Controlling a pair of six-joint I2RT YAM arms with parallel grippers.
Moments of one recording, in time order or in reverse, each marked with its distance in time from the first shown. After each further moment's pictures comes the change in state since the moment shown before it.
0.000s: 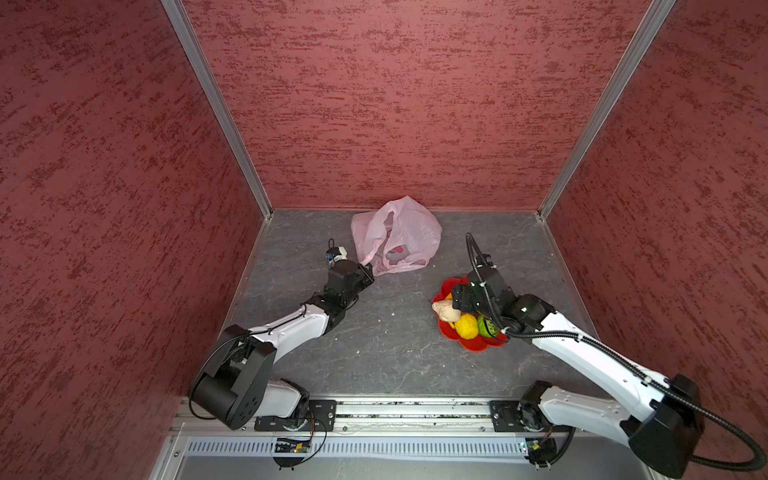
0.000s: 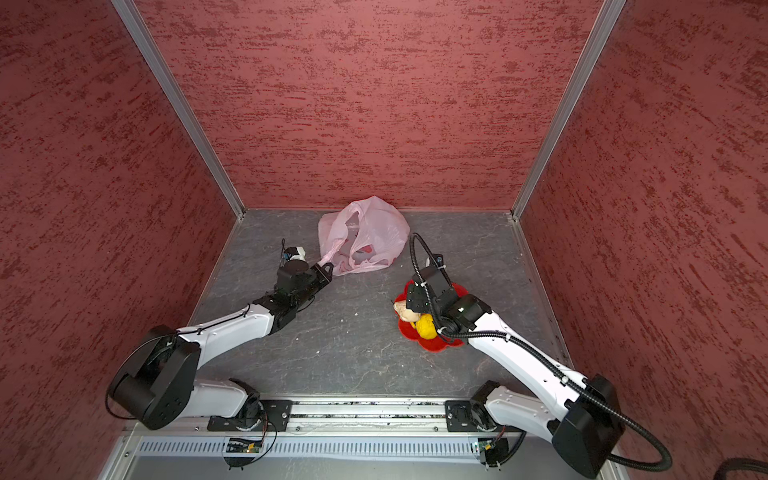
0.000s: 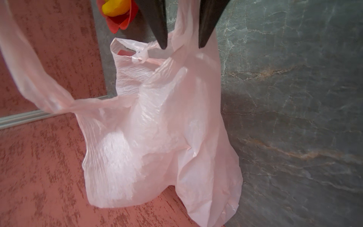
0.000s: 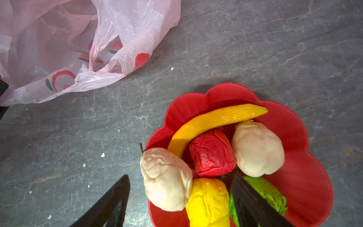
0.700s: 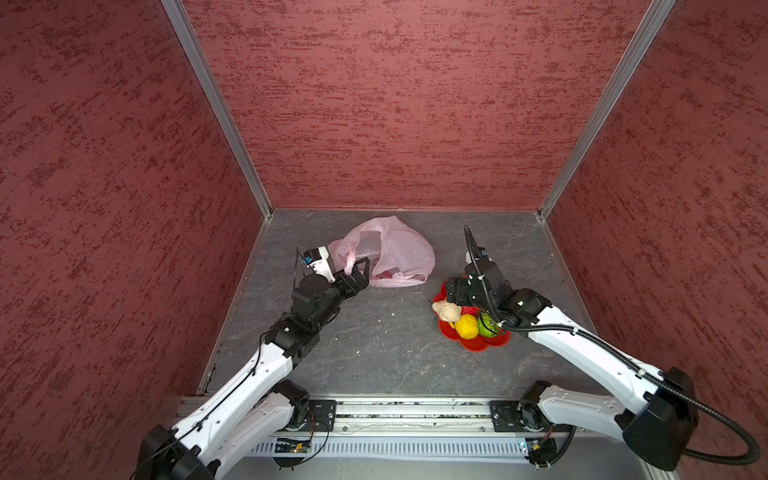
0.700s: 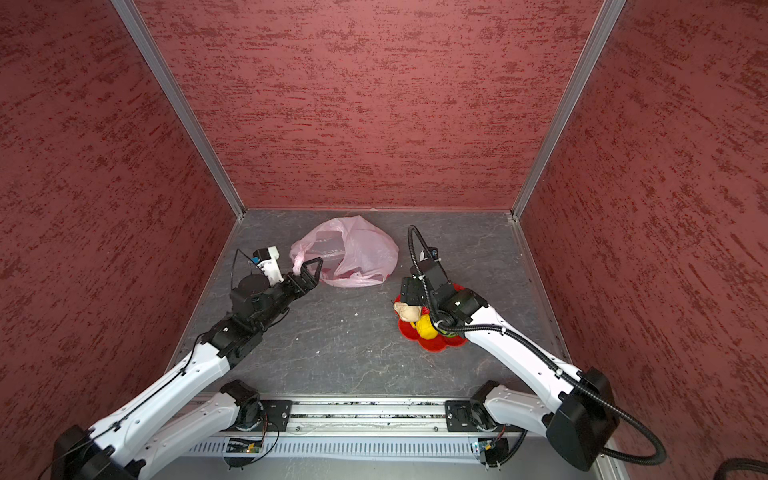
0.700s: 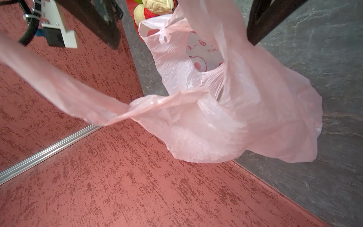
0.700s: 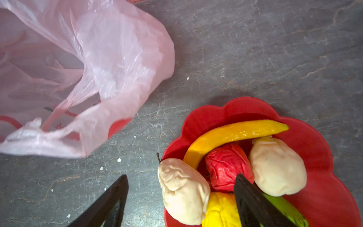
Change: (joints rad) left arm -0.029 -0.578 -0.059 -0.293 0.013 0.105; right arm -0.011 0.050 0.061 0.053 -0.057 -0.034
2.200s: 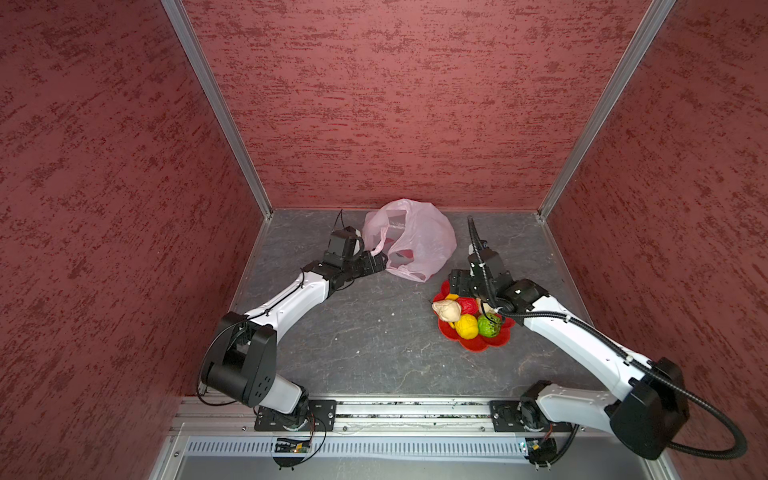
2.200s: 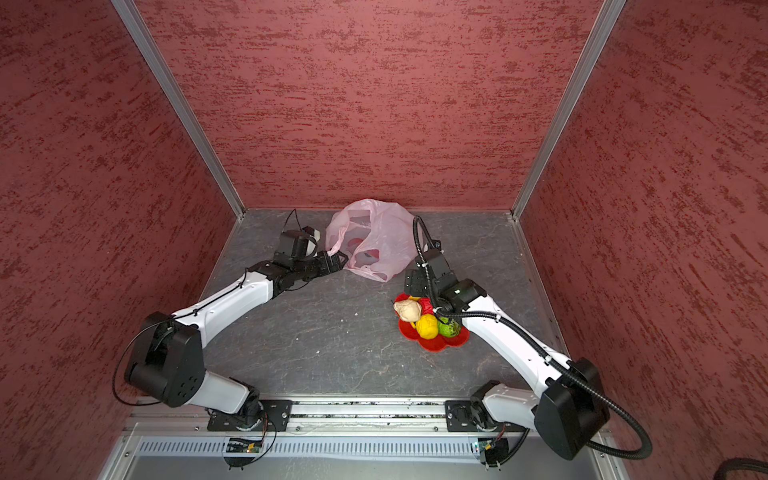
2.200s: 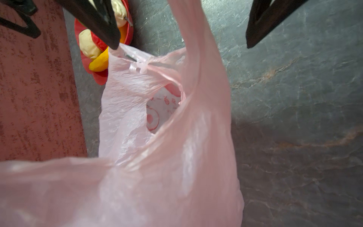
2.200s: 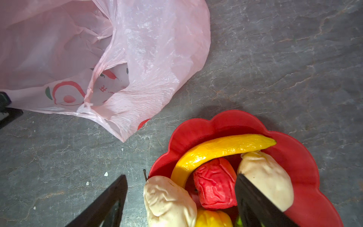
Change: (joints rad) left arm 0.124 0.681 0.434 -0.278 0.301 0.238; right arm -0.097 0.061 0.026 0.024 -0.034 -0.071
